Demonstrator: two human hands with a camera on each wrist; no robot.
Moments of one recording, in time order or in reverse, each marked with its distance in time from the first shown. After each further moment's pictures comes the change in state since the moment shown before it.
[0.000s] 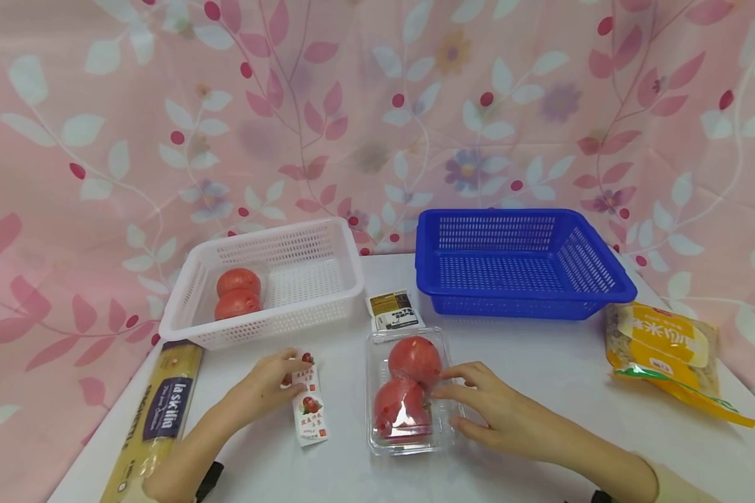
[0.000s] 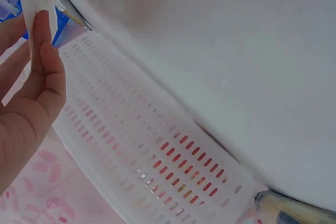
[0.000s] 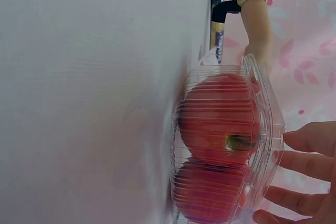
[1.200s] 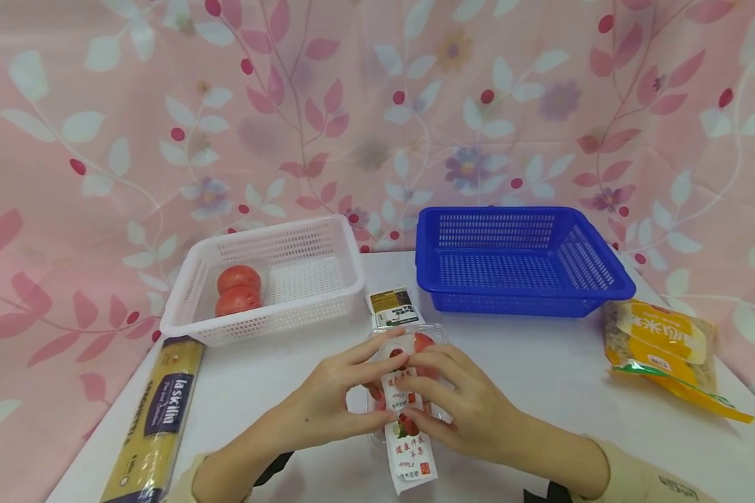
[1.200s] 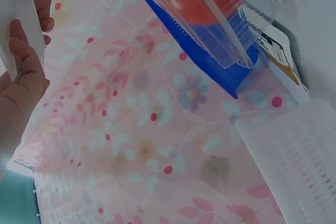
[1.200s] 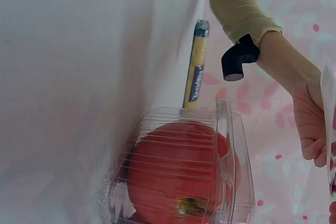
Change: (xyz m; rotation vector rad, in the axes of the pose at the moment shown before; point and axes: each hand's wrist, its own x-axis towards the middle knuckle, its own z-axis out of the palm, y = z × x) left_hand 0.003 0.134 -0.024 -0.492 0.129 0.687; right_hand 0.047 -0.042 -0.002 -0.100 0.575 -0.511
